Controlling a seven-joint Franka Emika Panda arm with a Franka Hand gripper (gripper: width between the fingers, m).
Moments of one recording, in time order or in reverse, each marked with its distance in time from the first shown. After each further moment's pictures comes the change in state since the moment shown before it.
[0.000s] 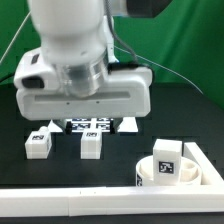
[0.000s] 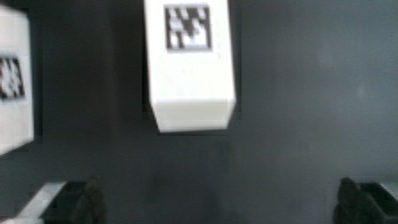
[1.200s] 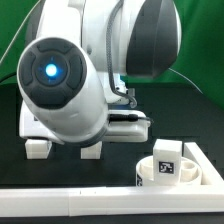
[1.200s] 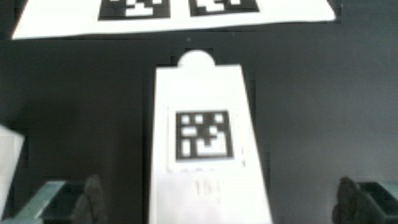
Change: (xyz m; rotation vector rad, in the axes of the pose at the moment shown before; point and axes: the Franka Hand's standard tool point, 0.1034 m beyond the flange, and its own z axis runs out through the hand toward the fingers) arm -0.026 0.007 0.047 -0.026 -0.491 0.041
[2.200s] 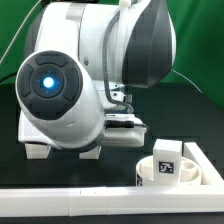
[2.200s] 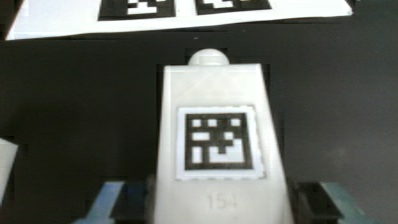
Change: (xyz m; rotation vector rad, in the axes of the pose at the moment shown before) arm 0.005 0.004 0.008 0.000 0.007 0.011
